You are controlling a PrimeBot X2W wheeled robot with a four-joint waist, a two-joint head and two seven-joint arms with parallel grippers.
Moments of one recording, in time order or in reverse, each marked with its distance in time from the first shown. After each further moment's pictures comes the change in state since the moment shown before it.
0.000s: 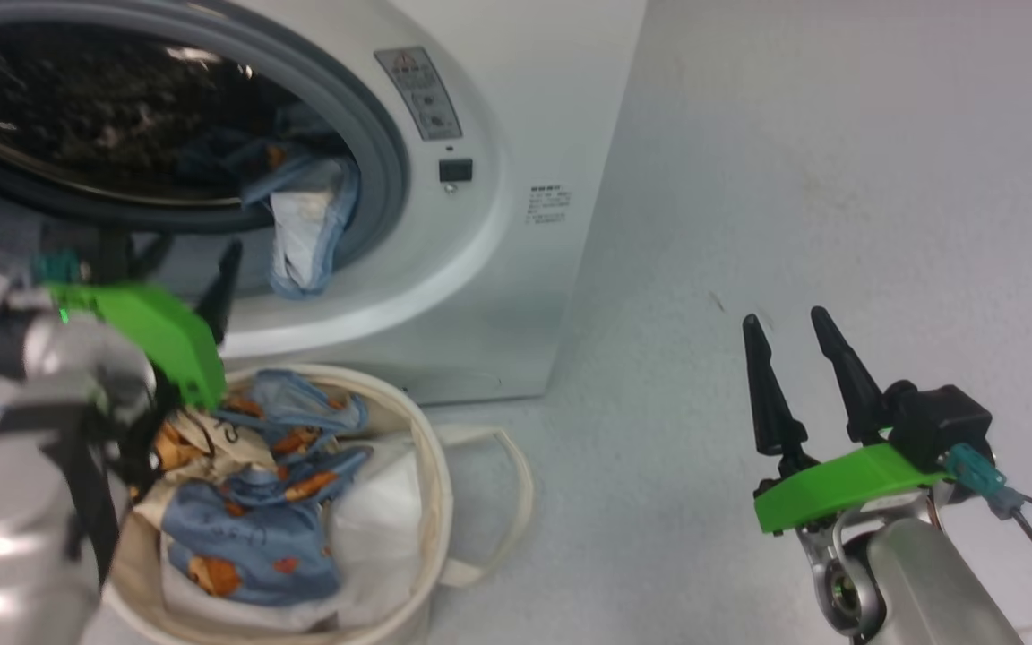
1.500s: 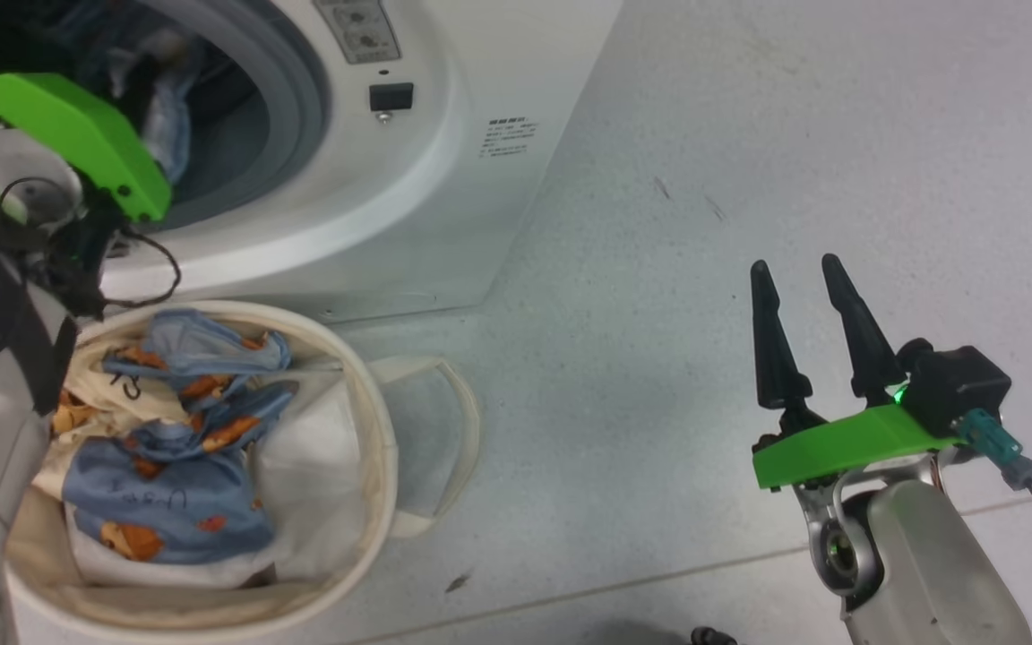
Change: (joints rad) left arm -0.435 0.014 -0.255 0.311 -0.468 -0.008 0.034; right arm -0.057 0.037 -0.038 -0.036 -0.018 0.000 0.000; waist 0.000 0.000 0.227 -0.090
